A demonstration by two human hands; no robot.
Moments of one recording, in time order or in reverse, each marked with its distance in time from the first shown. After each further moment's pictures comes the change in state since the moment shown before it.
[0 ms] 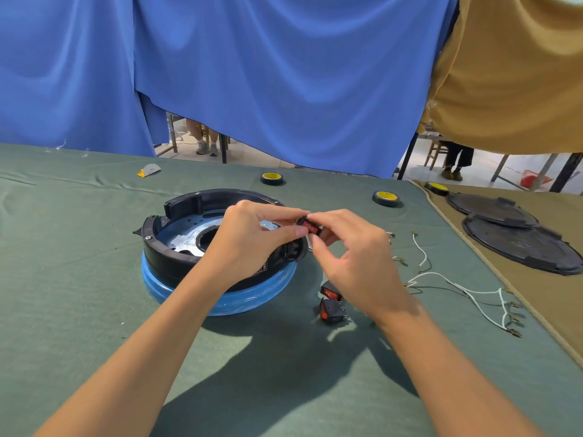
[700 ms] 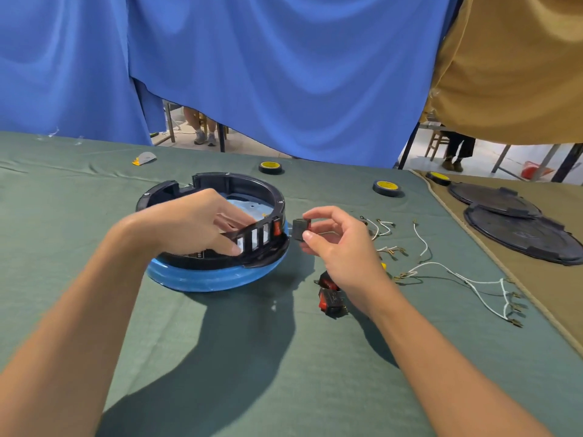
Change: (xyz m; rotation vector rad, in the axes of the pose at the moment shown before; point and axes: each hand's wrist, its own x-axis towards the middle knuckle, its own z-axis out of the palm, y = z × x) left_hand 0.008 -0.006 -0.066 0.413 -0.492 -0.221; right_hand -0.006 0.005 0.020 0.526 -0.163 0.763
